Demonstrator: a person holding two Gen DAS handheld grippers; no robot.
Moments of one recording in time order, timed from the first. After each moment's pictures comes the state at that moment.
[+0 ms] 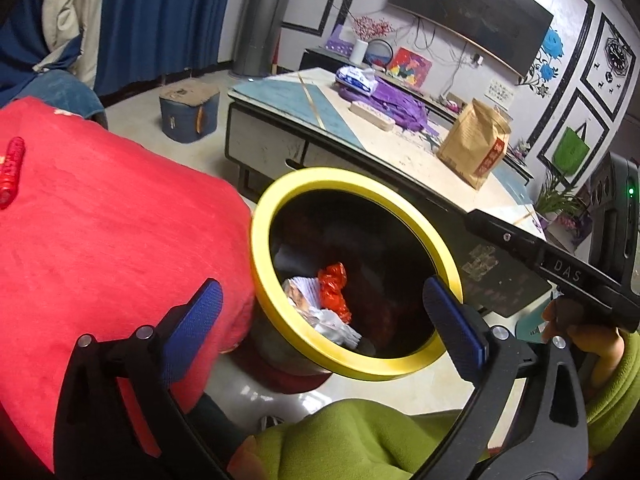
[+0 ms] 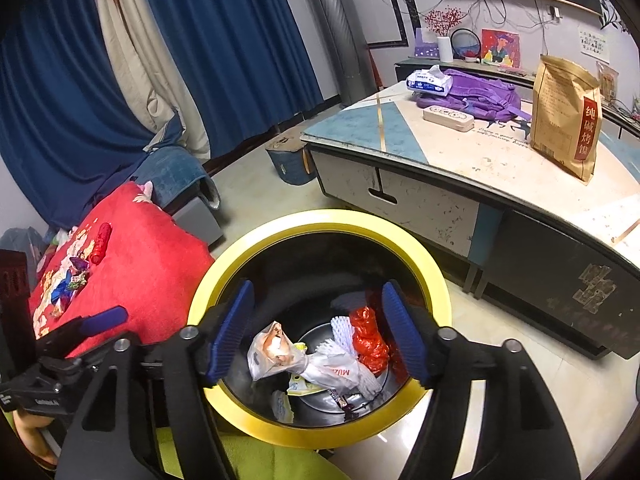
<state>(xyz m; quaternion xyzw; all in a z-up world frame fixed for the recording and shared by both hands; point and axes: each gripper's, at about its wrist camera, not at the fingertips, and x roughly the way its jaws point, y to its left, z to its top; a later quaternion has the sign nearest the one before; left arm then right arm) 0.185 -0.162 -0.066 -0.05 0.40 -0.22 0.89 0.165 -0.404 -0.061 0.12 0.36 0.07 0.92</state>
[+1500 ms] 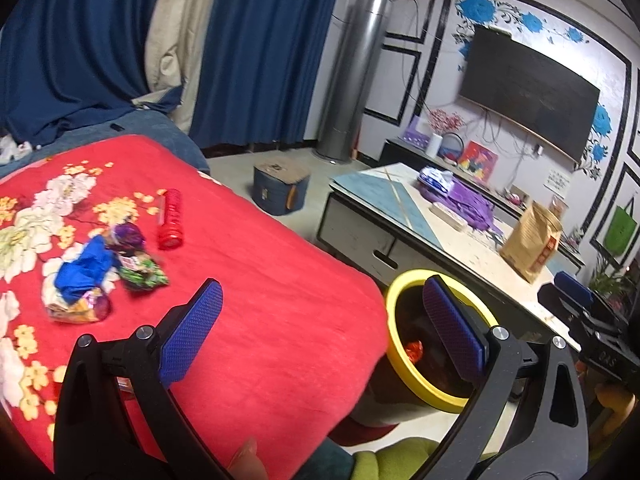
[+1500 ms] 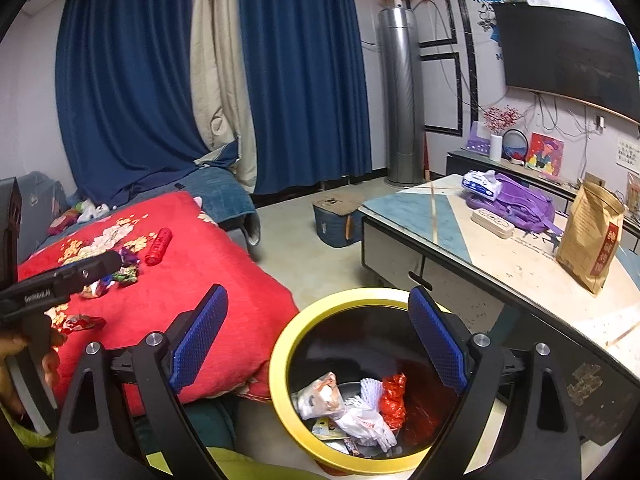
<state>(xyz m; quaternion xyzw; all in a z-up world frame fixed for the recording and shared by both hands) 0.137 -0.042 0.002 -0.10 0.27 -0.07 0.96 0.118 -0.307 0.004 0.01 0.23 0.14 0.96</state>
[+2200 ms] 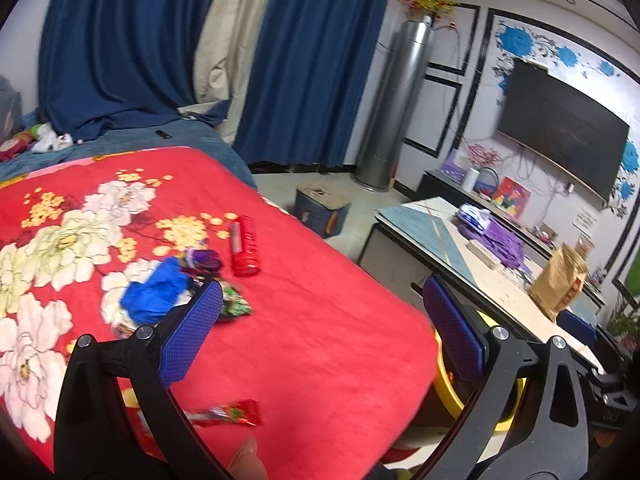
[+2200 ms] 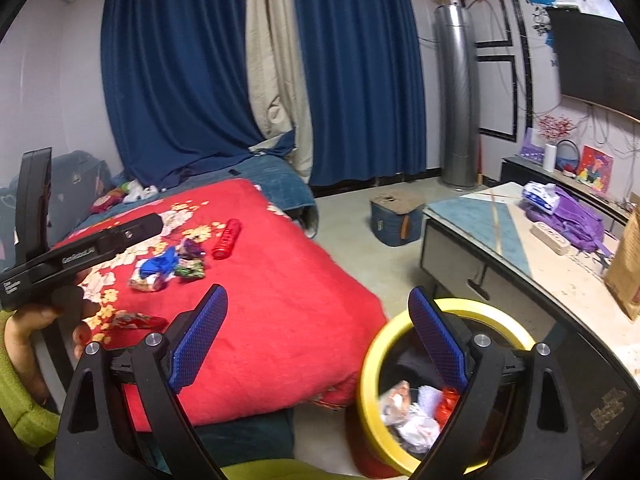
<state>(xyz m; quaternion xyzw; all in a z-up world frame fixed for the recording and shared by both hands) 0.127 0.023 0.020 -0.13 0.24 0.01 0.96 0.124 -0.224 0.016 -0.01 0.24 0.23 0.94</state>
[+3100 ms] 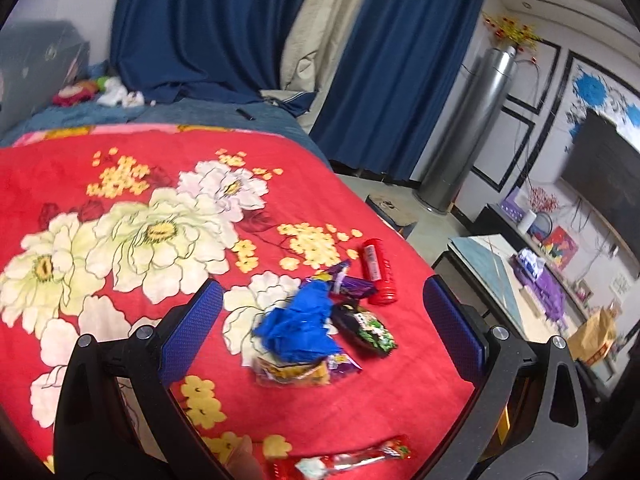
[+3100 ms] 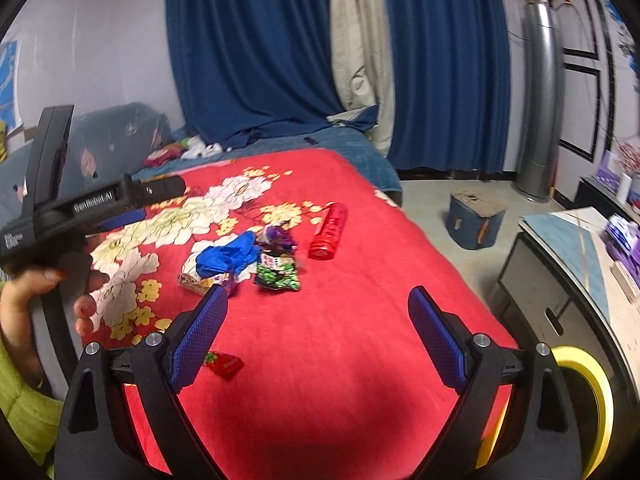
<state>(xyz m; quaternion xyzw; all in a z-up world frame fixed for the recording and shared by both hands) 0.125 0.159 0.007 -0.22 0.25 0.11 0.94 0.173 -0.066 -0.007 -0.07 0.27 0.35 0.89</state>
